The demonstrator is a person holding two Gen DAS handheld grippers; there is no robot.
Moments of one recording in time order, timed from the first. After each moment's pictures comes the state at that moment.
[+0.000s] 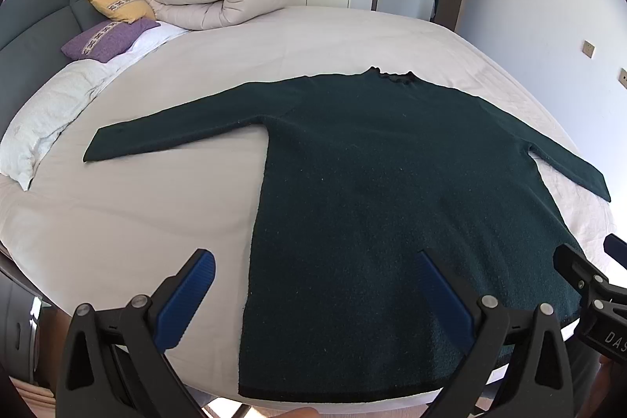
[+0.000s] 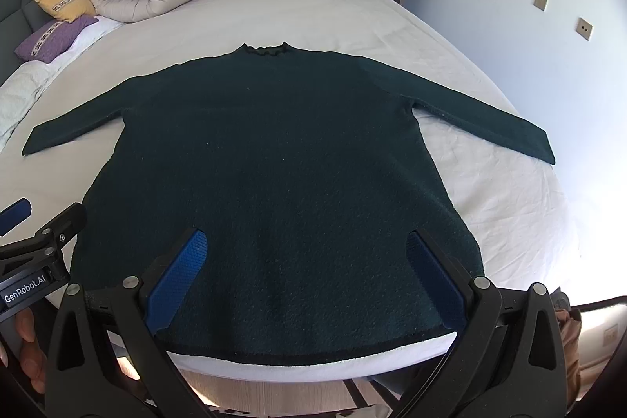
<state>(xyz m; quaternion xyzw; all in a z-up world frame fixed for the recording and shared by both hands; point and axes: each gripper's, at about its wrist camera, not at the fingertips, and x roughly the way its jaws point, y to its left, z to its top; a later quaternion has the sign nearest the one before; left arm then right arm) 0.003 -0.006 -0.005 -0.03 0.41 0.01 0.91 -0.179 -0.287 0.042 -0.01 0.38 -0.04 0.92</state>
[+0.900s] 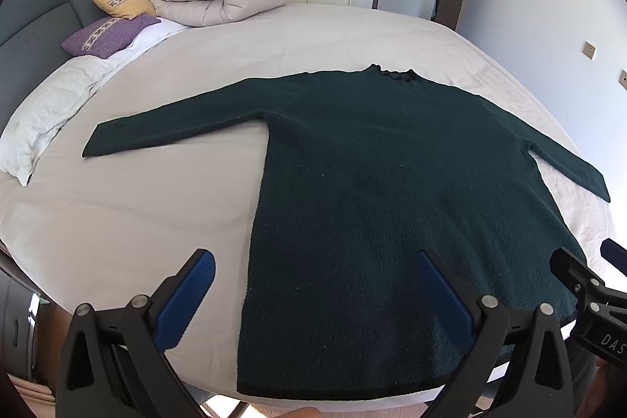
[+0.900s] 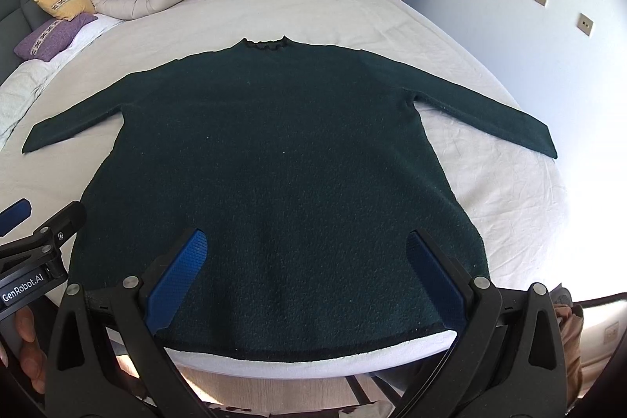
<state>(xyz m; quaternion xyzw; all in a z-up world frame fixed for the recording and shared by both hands) 0.002 -0.002 -0.007 -0.03 0.42 0.01 0.91 -0.184 -0.281 0.032 0.00 0.39 -0.04 0.92</state>
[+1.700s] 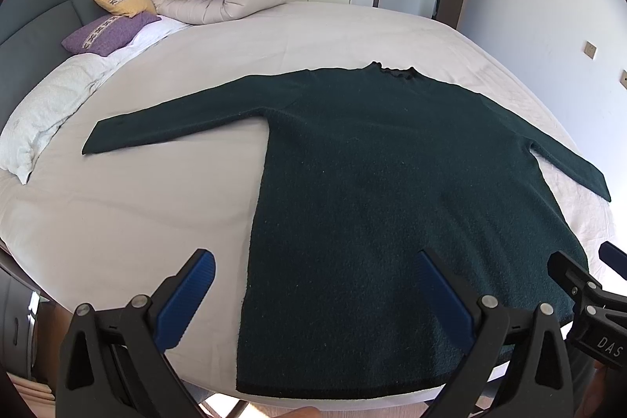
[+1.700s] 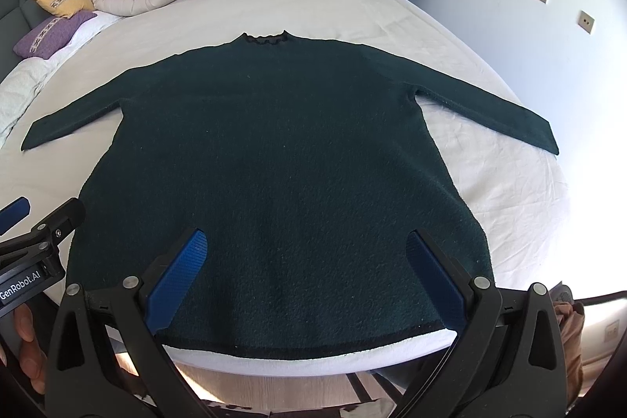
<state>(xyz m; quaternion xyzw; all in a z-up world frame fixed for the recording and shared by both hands) 0.001 -0.002 -0.010 -0.03 0.42 0.01 0.91 -0.181 -0.281 0.029 0.00 0.40 -0.04 0.92</state>
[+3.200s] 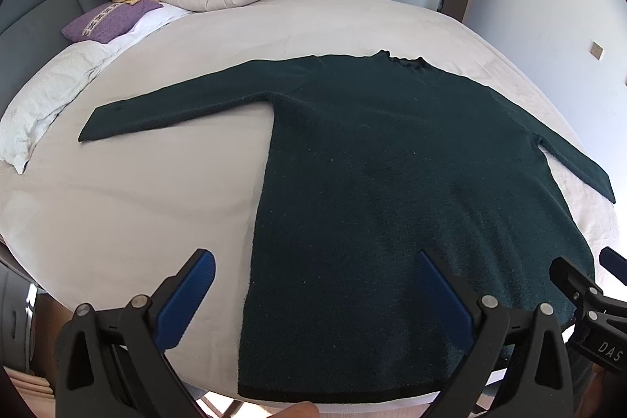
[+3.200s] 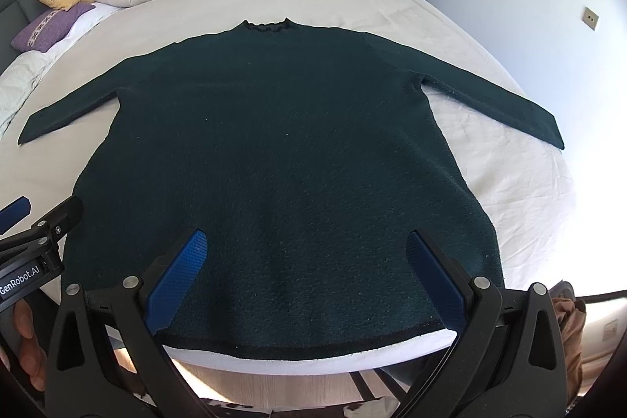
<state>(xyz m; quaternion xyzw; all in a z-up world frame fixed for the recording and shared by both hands) 0.010 0.007 -0.023 -0.04 0.44 0.01 0.90 -0.168 -0.278 0.016 -0.01 0.42 -0.04 0.91</state>
